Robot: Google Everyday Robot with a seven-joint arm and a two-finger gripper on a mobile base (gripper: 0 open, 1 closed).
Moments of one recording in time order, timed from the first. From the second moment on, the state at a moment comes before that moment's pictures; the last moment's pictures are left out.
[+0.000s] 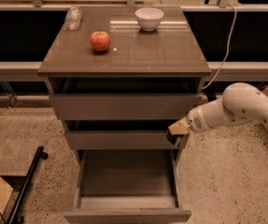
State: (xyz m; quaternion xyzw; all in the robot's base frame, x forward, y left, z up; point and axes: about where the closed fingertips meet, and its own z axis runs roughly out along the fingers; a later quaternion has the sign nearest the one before) arm 0.586 -0.167 0.651 -0.31 0.89 0.23 0.25
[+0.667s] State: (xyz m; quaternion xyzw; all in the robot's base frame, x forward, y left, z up) arm 0.591 -0.161 0.575 -0.30 0.89 0.26 0.22
